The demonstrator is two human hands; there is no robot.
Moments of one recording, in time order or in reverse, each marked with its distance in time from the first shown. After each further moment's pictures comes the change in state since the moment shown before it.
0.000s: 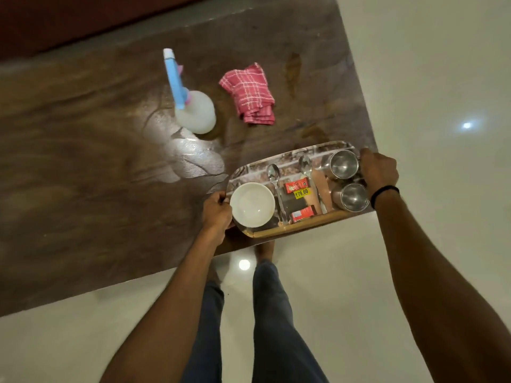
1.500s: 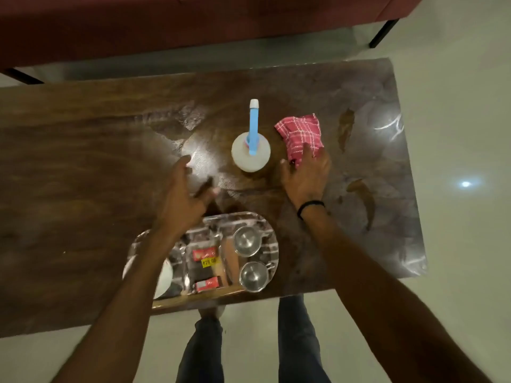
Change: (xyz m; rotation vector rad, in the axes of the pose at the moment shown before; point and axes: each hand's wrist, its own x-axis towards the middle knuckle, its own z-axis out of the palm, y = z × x) left_hand 0.059 0.087 -0.162 0.306 0.120 0.558; right_hand -0.049 -0.126 0.225 -0.415 0.109 -0.716
